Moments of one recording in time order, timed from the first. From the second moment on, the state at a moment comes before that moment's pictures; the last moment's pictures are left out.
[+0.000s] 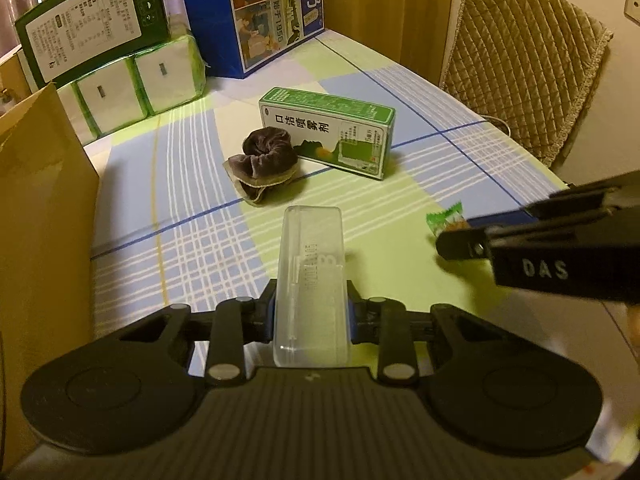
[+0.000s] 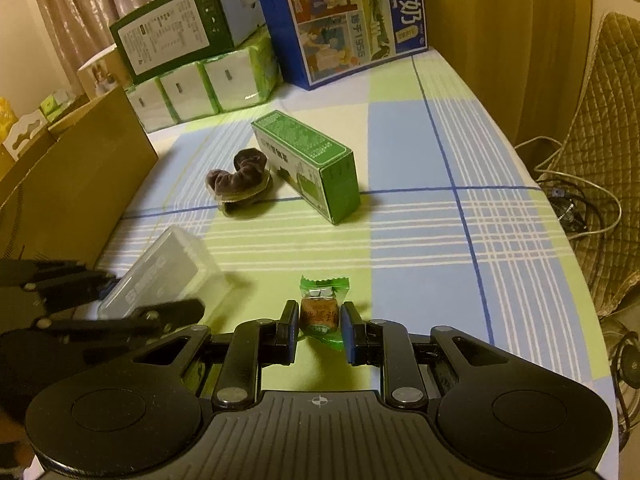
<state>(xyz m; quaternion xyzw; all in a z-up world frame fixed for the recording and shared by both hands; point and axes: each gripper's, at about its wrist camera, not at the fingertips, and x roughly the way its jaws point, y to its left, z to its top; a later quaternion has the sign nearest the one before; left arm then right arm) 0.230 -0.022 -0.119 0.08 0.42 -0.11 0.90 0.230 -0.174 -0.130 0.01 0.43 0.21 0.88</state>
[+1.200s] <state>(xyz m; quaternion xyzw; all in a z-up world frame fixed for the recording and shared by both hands) 0.060 0.080 0.043 -0.02 0.36 -0.08 0.93 0.057 -0.124 0.008 0.00 0.36 0.26 0.90</state>
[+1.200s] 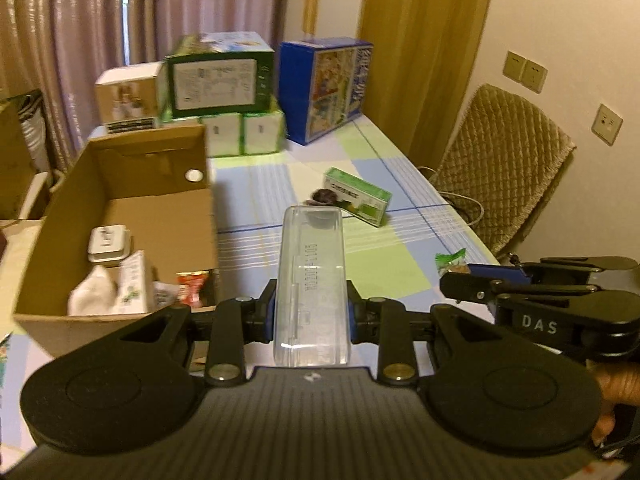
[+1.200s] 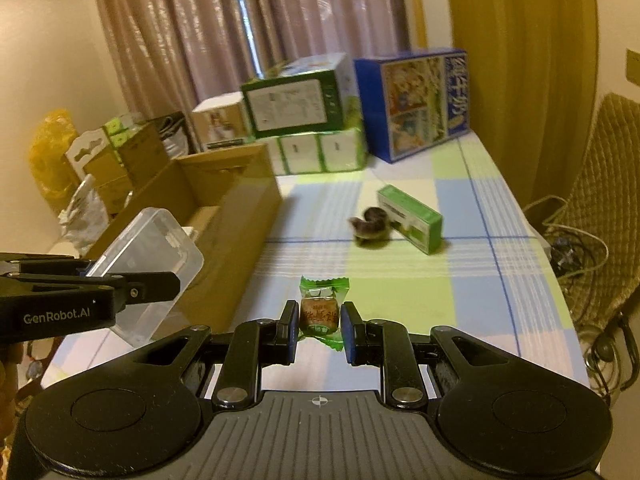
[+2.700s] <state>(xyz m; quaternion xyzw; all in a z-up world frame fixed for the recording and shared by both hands) 0.089 0.251 0.057 0.01 0.36 0.03 0.93 0.111 0.063 0.027 -0.03 0.35 0.38 0.85</state>
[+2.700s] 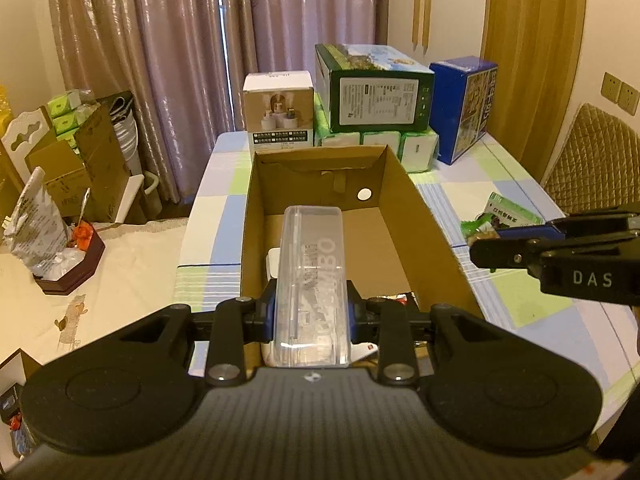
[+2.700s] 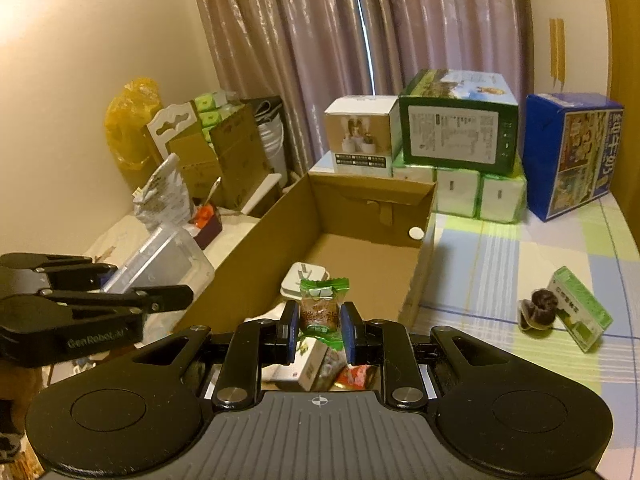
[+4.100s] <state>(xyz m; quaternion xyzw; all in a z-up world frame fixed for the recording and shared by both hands) 0.101 0.272 0.034 -0.02 0.36 0.06 0.93 0.146 0.050 0.009 0.04 0.39 0.36 0.85</state>
